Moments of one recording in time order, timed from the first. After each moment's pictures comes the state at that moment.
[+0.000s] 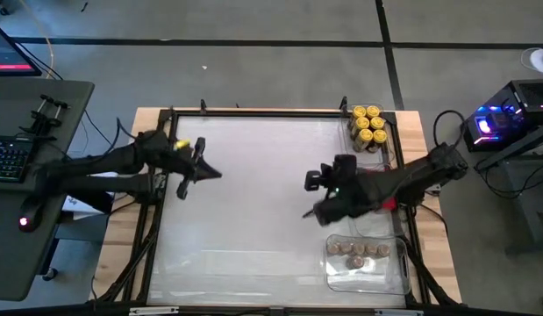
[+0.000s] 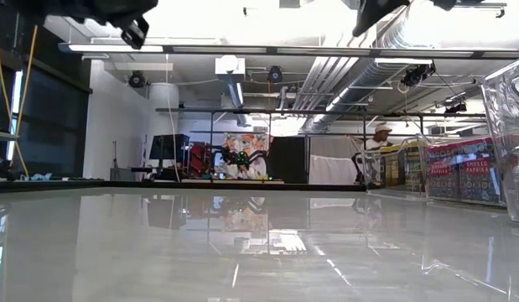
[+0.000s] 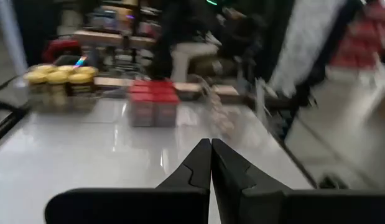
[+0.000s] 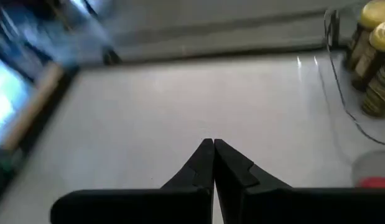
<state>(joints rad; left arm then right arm) 0.22 0.65 0.57 -0.09 0.40 -0.03 0.38 1.60 1.55 -1.41 0.94 1.83</state>
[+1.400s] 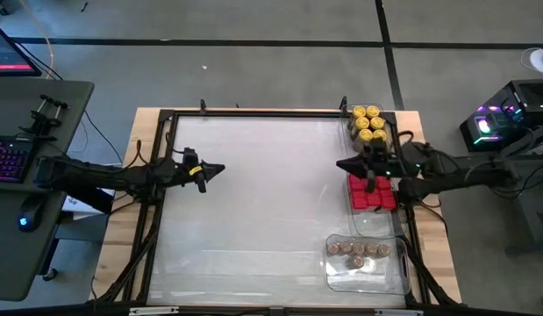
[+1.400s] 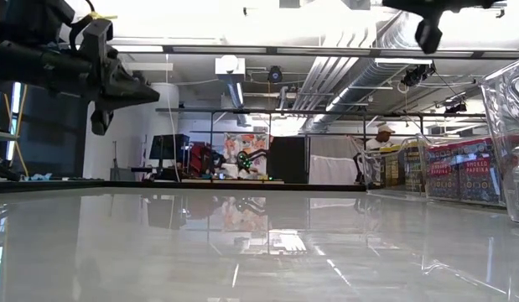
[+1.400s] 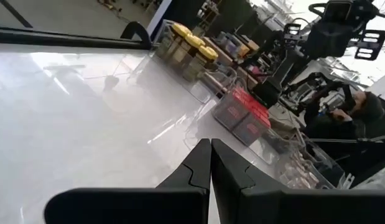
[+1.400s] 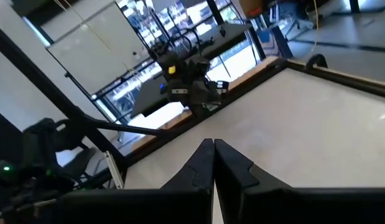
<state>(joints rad) 0.07 0.63 0.08 0.41 -0.26 -0.67 0.05 0.58 0.60 -0.12 0.16 0.54</state>
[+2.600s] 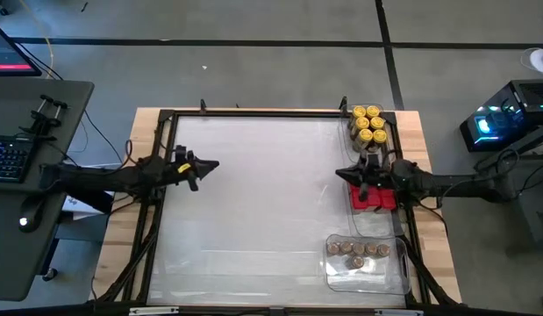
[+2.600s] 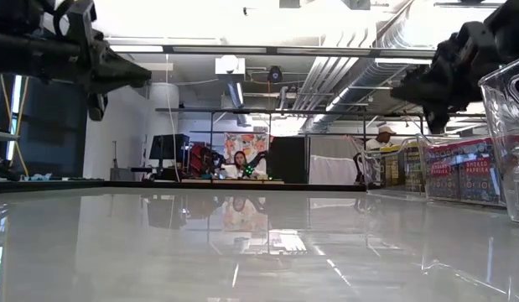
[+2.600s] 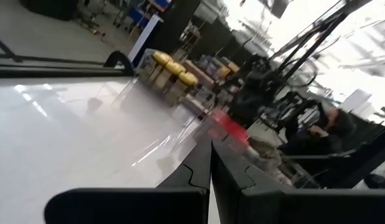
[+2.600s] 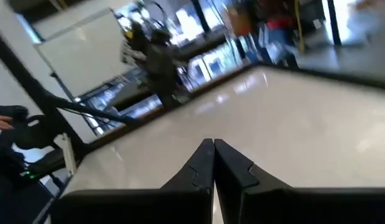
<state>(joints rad) 0.07 0.41 0.08 0.31 -0.26 -0.63 -0.12 0.36 0.01 0.32 0.06 0.42</state>
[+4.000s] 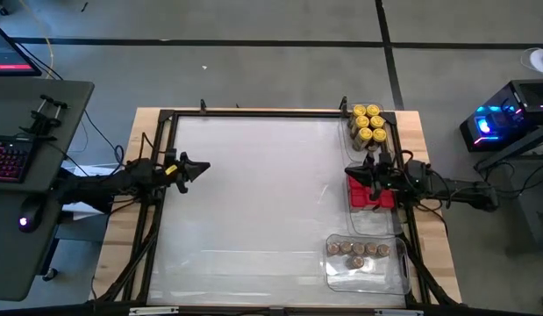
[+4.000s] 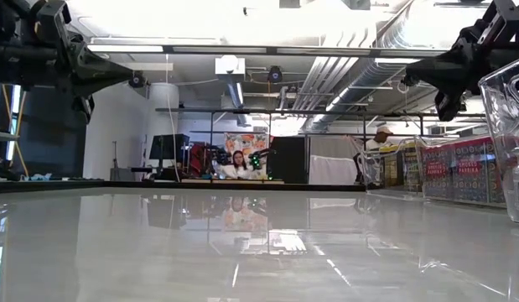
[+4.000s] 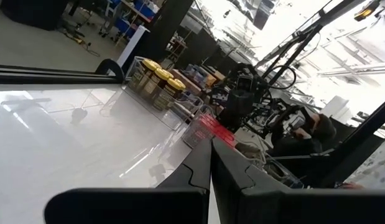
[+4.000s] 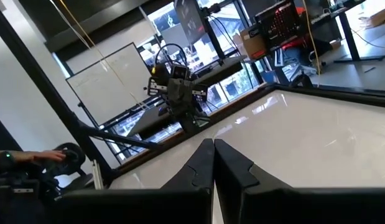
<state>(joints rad) 0.06 0.00 0.01 0.04 -0.23 -0.62 -0.10 0.00 0.01 0.09 0.06 0.47</state>
